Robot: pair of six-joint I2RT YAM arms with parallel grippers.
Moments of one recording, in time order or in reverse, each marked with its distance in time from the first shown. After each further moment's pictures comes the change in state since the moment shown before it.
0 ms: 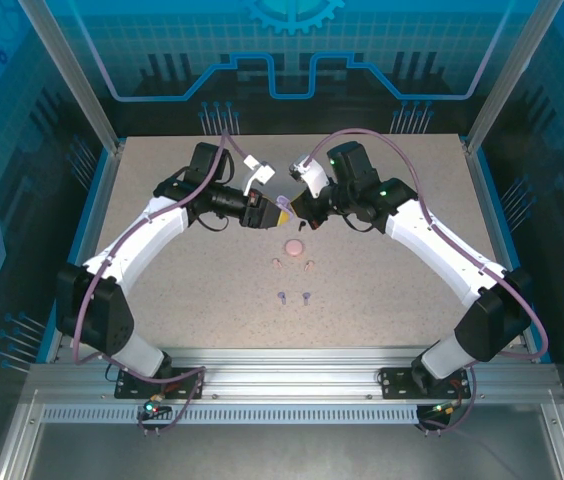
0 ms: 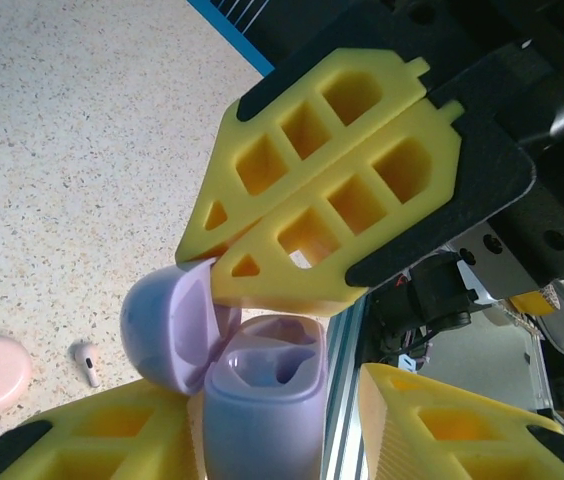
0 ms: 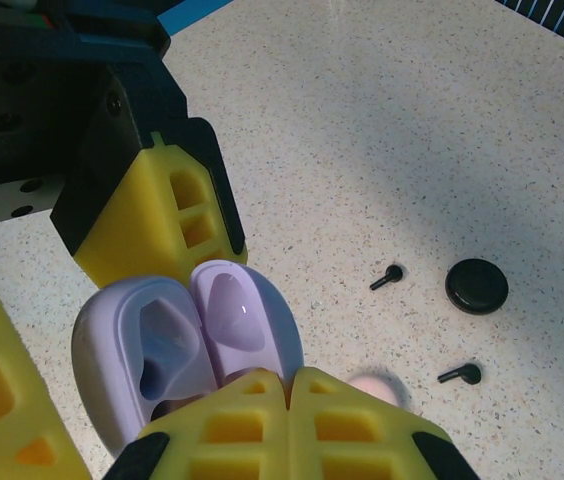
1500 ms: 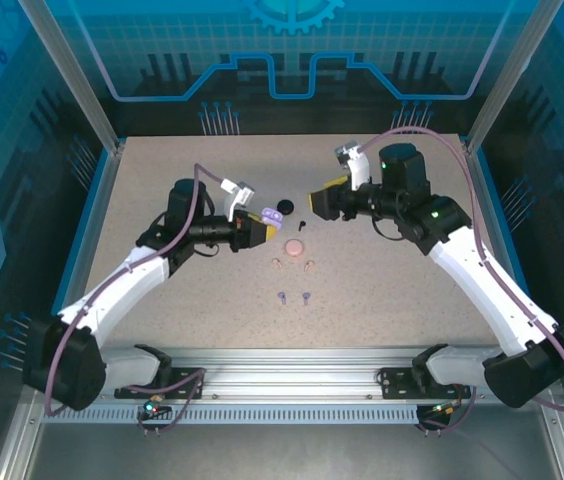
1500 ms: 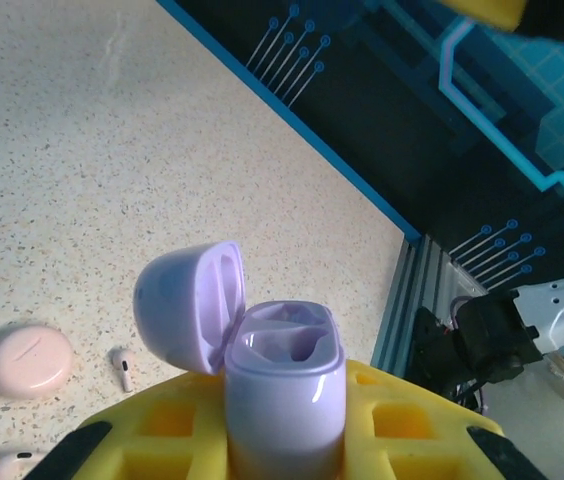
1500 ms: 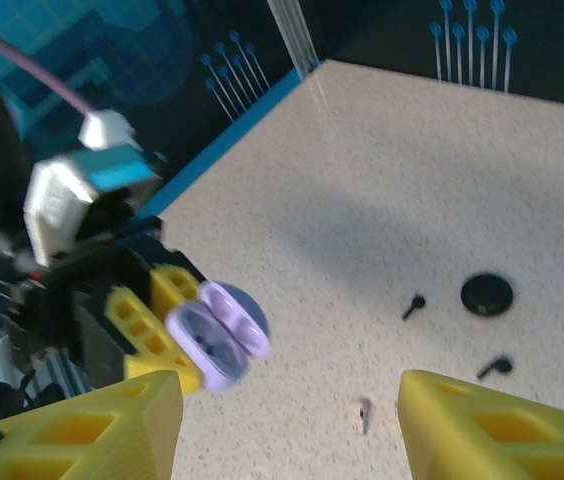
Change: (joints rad) left arm -0.003 -0.339 -0.488 0.520 -0.161 -0.246; right arm -0.095 -0.290 -0.143 0.065 -0.058 0.341
